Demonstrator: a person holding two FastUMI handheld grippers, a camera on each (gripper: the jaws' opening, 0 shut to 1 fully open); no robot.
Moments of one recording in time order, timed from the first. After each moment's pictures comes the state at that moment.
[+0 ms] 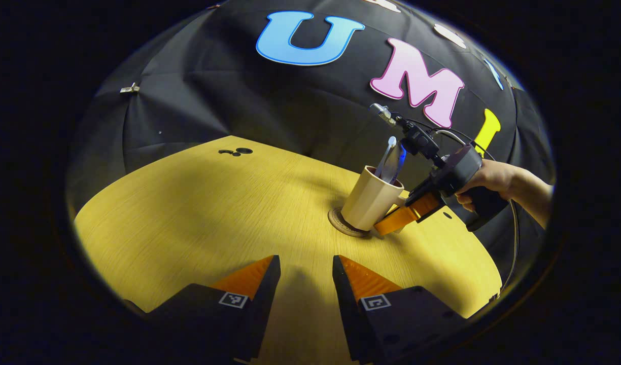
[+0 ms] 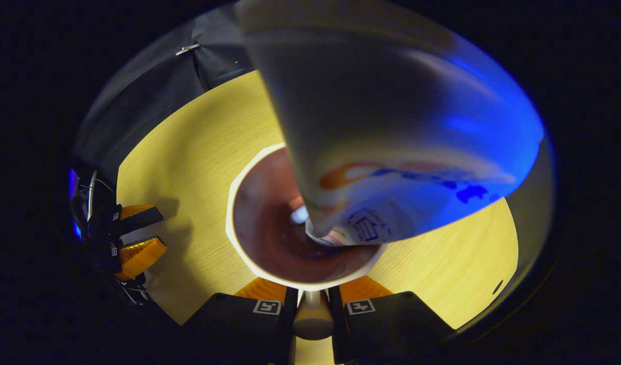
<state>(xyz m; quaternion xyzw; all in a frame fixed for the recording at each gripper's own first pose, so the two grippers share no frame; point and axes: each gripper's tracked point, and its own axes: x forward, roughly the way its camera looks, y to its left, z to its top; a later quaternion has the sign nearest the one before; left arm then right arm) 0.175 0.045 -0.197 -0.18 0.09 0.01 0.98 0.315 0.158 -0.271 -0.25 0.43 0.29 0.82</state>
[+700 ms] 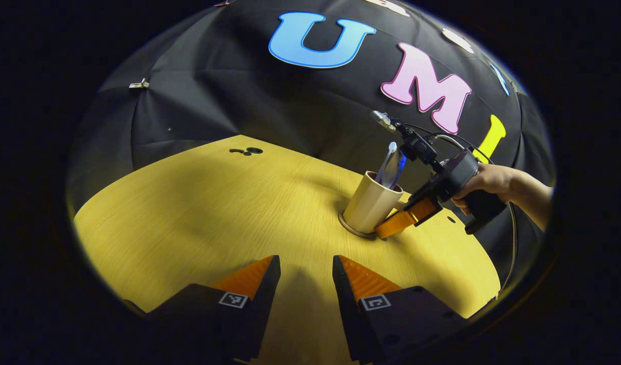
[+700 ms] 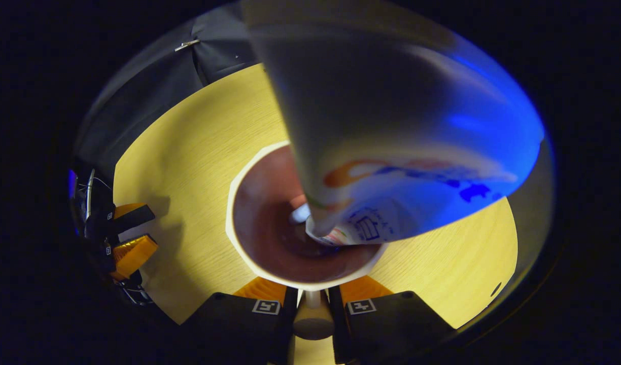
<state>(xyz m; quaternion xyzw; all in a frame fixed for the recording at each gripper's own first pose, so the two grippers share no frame) 0.169 0.060 -0.200 -0.20 0.09 0.02 0.98 0.317 0.165 -0.281 -0.26 0.45 0.28 0.81</state>
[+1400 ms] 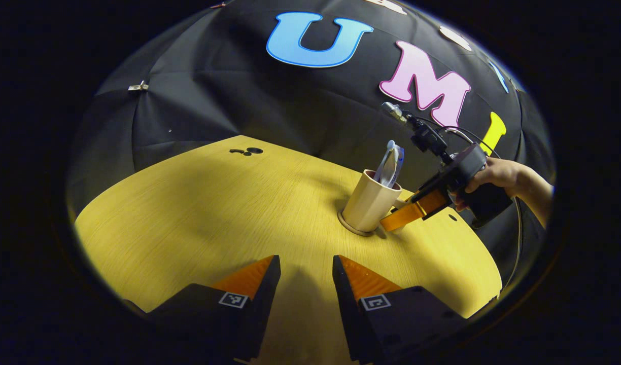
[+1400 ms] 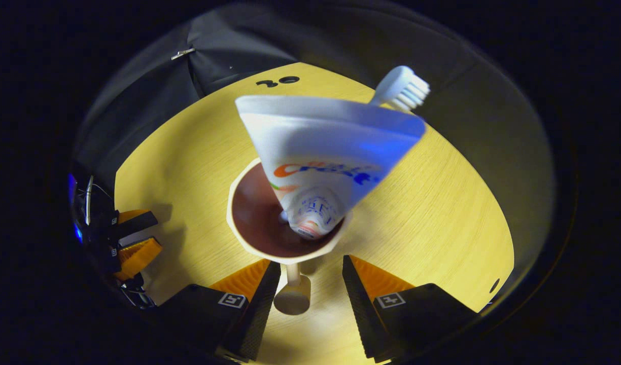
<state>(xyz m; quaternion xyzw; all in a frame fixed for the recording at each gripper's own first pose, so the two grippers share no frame) 0.167 0.055 -0.198 -0.19 0.10 0.02 0.98 0.318 0.154 -0.252 -0.24 0.42 0.27 0.83</state>
